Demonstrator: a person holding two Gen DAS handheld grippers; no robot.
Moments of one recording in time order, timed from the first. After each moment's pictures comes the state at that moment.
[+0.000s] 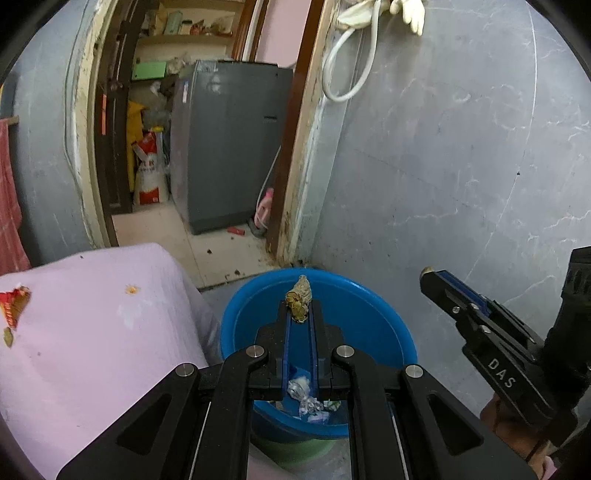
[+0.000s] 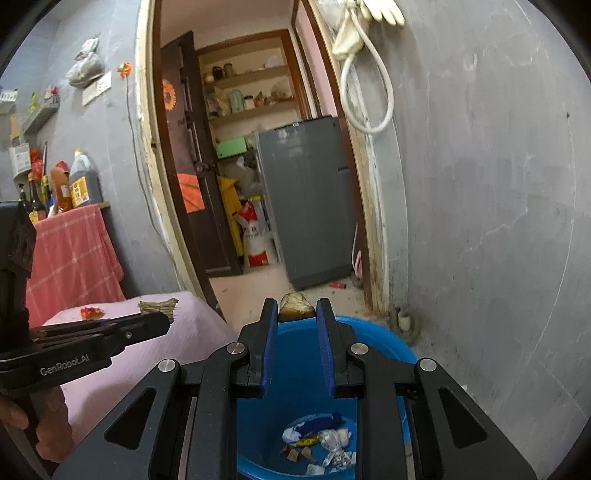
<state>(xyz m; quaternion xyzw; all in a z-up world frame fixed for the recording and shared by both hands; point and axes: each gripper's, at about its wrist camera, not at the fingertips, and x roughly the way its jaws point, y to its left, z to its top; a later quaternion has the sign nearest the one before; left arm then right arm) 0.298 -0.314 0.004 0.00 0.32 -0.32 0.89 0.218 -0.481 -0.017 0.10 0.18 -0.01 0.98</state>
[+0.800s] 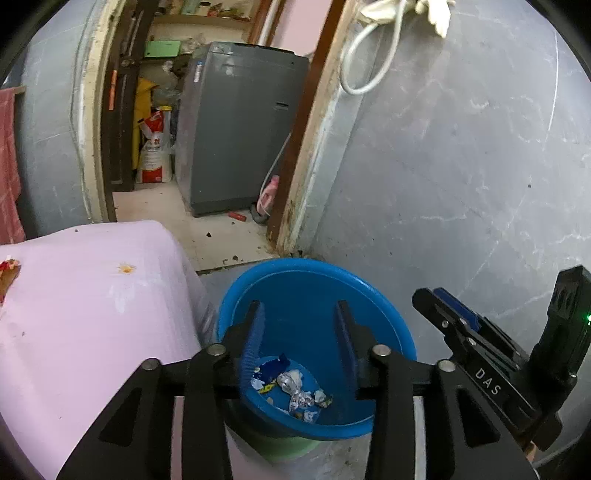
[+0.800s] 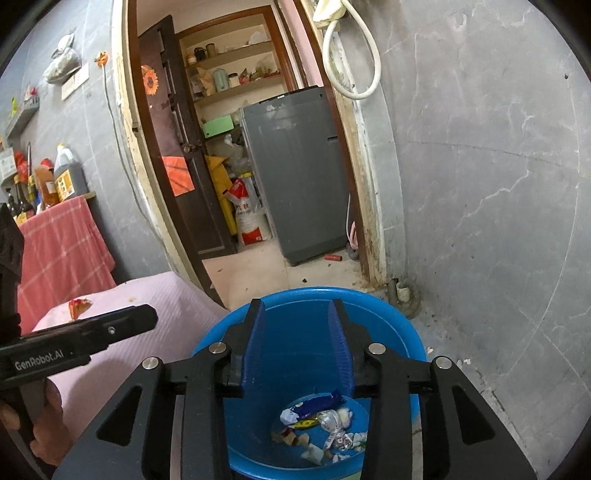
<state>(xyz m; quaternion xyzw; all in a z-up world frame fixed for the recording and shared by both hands) 0.314 -0.308 -0.005 -0.03 0.34 -0.30 0.89 0.231 -0.489 -0.031 0.12 0.22 -0.02 0.97</state>
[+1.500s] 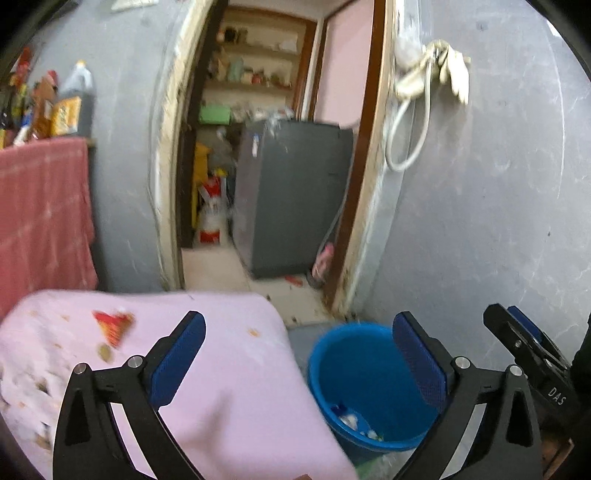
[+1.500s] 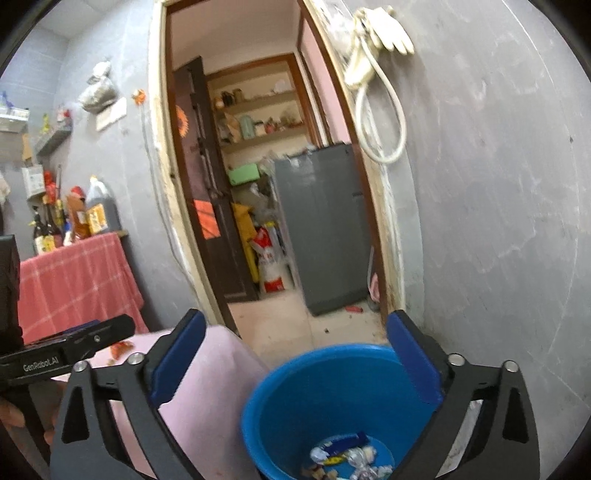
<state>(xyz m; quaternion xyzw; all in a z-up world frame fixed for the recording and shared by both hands) 0.271 -0.220 0.063 -0.04 0.21 -0.20 0.96 0.198 -0.438 0.034 0.10 0.11 0.02 0.99</state>
